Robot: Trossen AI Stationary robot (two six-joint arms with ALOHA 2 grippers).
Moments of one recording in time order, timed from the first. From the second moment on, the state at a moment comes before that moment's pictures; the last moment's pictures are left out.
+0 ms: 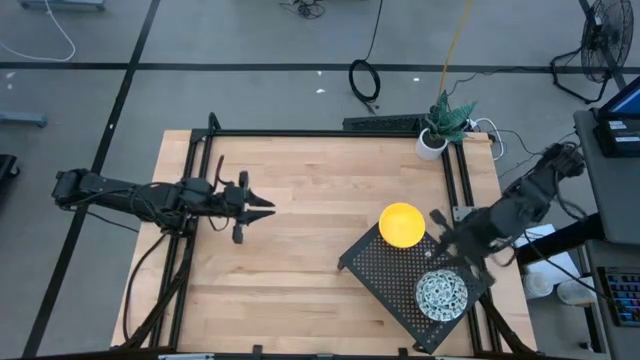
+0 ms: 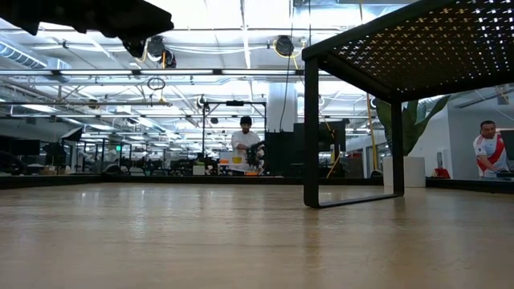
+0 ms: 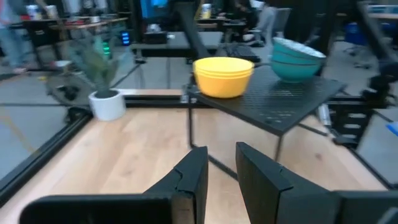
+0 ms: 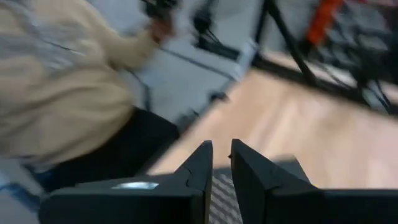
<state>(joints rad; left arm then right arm) -0.07 0.76 0.43 0.24 -0.07 -0.01 0.67 0.83 1.06 -0.60 0.08 0.03</state>
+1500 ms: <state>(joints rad) -0.04 0.47 0.01 0.58 0.00 -0.11 0.53 0.03 0.02 0.13 0.21 -0.12</state>
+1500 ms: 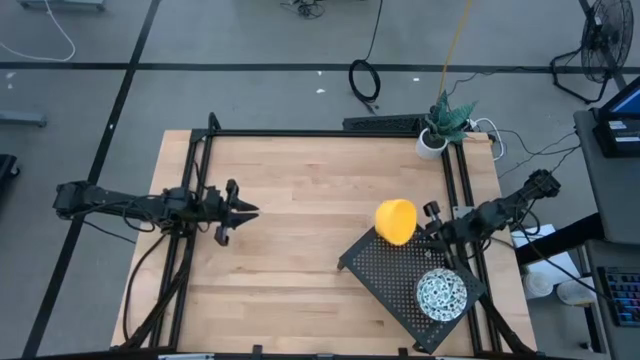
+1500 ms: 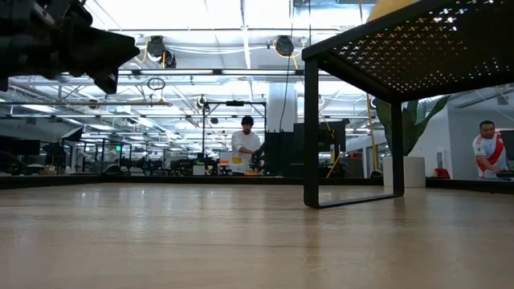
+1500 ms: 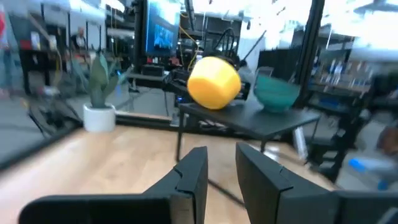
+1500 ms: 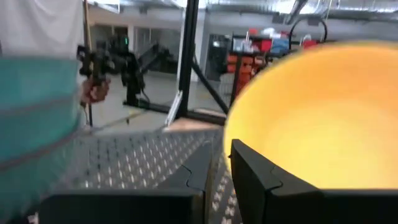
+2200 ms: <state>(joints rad) -0.13 0.49 0.01 0.54 -0.11 -0.55 0.53 0.03 0.02 0.37 0.18 0.09</state>
